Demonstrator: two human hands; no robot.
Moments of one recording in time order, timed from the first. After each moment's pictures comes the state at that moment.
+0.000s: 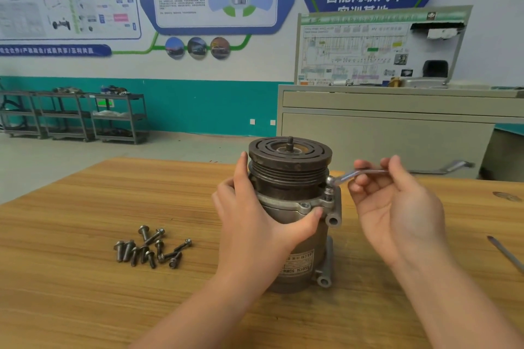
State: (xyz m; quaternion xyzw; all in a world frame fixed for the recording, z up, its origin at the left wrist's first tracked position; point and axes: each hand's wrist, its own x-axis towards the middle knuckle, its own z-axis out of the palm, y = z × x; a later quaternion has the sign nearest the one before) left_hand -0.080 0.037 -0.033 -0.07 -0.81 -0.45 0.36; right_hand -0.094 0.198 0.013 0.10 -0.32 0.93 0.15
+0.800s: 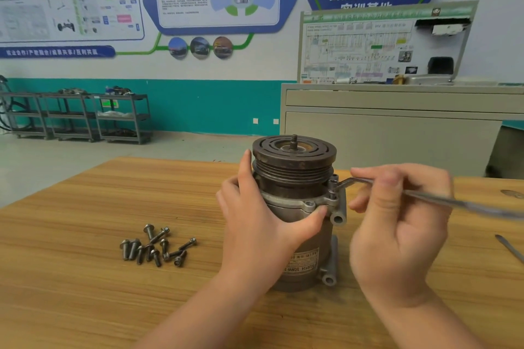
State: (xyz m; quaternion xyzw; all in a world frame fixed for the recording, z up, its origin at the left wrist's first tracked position) left_hand -0.081 0.037 -0.034 -0.07 -0.82 -0.44 0.36; right_hand -0.070 0.166 -0.009 0.27 -0.55 0.50 0.61
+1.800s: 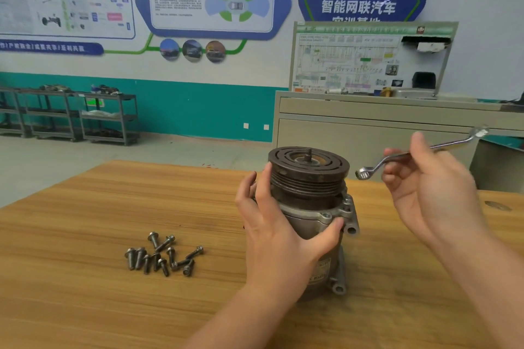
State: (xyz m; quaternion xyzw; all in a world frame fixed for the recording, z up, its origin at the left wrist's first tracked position) left_hand -0.083 0.041 -0.043 -0.13 -0.77 -0.47 0.42; right_hand -0.092 0.201 0.051 0.11 -0.46 0.84 0.25
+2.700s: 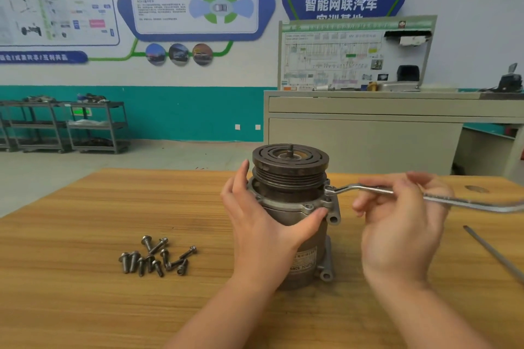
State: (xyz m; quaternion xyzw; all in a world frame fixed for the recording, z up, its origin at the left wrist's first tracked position) left_hand -0.083 0.038 -0.040 -0.14 -0.75 -0.52 0.40; right_hand -0.058 0.159 0.003 0.11 -0.40 0.78 0.47
